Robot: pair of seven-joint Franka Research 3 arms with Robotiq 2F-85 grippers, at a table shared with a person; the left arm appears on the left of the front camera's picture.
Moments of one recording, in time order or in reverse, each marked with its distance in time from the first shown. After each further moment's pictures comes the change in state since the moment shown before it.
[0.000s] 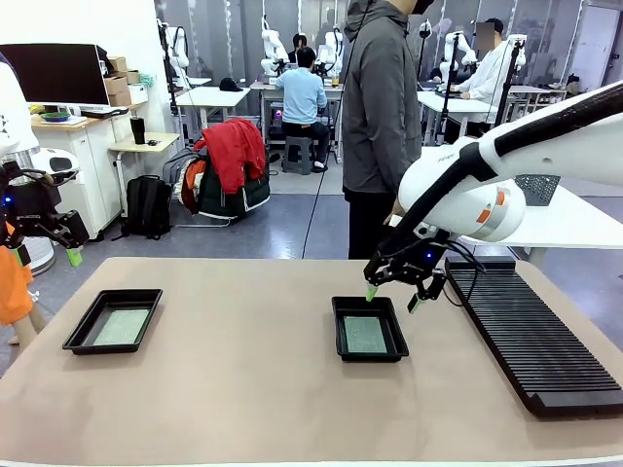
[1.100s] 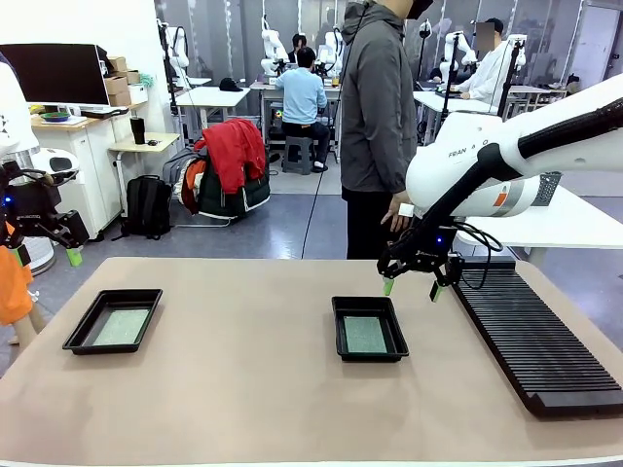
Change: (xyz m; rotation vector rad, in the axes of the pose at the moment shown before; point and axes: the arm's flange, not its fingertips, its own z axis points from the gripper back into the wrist) left arm 0.000 0.000 0.000 0.000 0.000 0.000; right arm -0.009 0.005 0.032 -0.165 -0.004 -0.020
